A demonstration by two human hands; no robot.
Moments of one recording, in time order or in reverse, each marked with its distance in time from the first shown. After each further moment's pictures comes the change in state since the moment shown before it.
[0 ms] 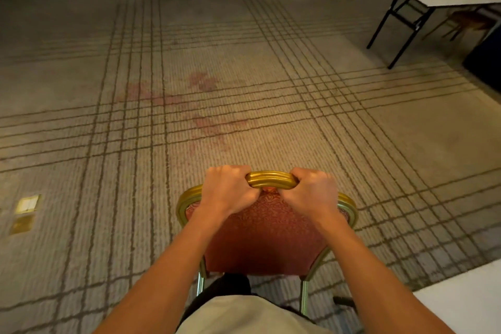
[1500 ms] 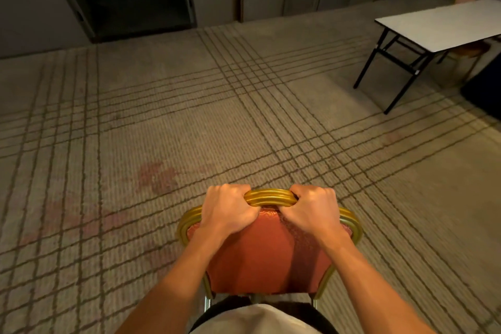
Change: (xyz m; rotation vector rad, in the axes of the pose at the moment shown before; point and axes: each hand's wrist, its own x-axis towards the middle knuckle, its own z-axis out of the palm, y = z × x) left_hand 0.923 -0.105 0.186 -0.116 -0.146 0.073; right_hand 0.822 0.292 0.311 -0.135 -0.025 0.119
